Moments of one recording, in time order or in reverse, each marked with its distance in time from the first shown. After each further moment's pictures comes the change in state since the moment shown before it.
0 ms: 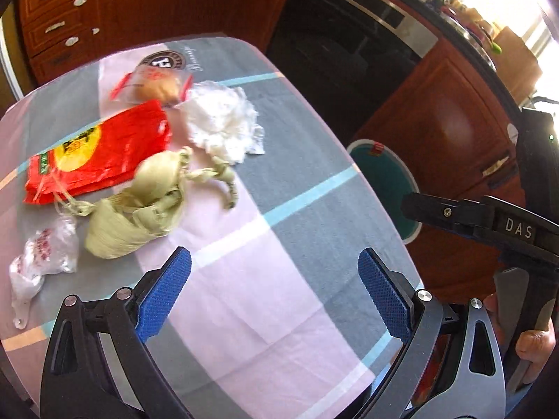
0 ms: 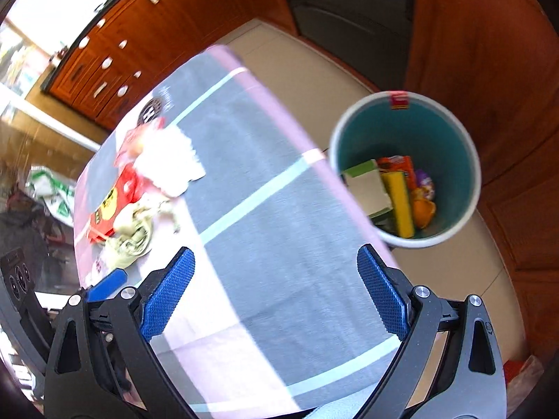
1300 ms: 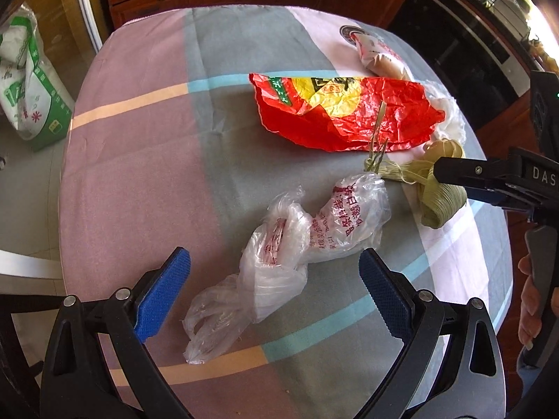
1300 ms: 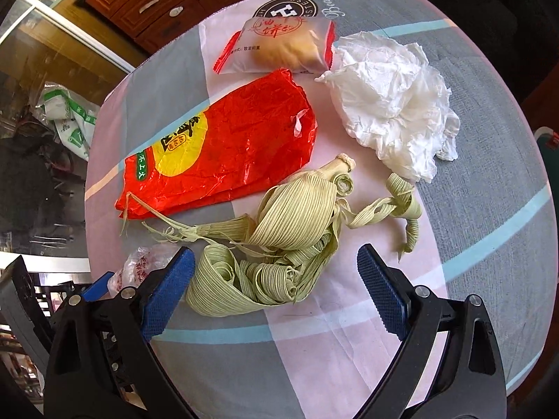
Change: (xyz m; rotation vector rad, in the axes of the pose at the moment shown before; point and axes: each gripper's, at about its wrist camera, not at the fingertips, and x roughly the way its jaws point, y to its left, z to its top) left arm -0.012 0.218 -0.029 -0.161 0.065 0.192; right arm 0.139 0.208 -0.006 -0.214 0.183 0.058
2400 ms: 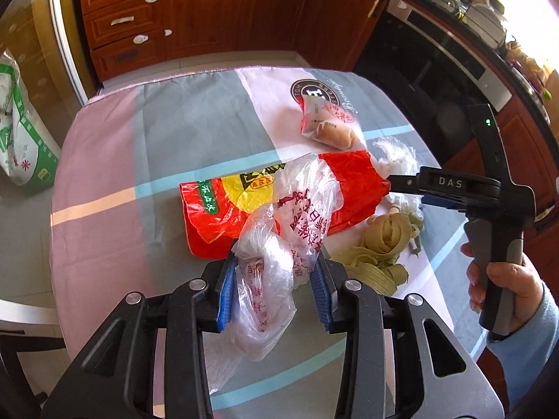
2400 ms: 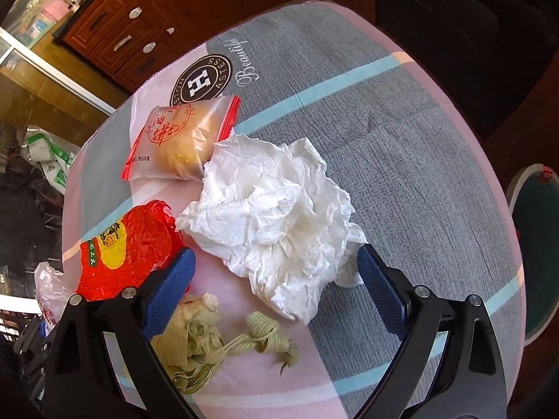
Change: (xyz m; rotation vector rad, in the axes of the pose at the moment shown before) left arm -0.024 -0.059 0.058 0.056 -0.124 -0.036; right arm 0.004 -0.081 0.072 0.048 -0.094 -0.024
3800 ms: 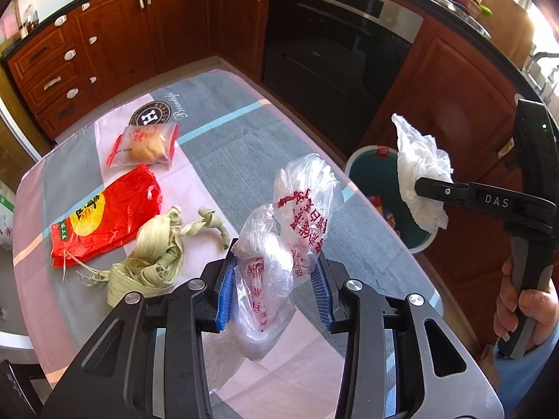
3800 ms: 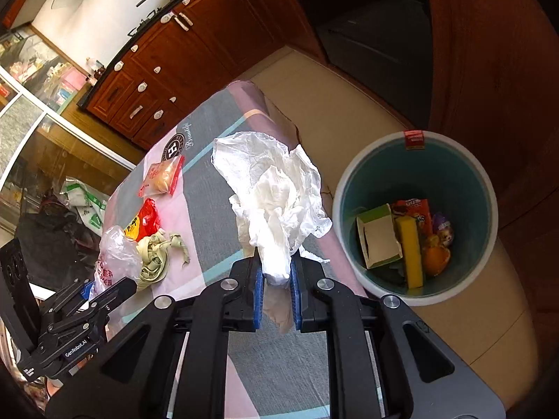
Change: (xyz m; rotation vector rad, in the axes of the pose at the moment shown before) left arm -0.012 -0.232 -0.028 0.270 0.011 -0.042; right arm -0.173 -0.191 -0.094 0.135 -0.220 0.136
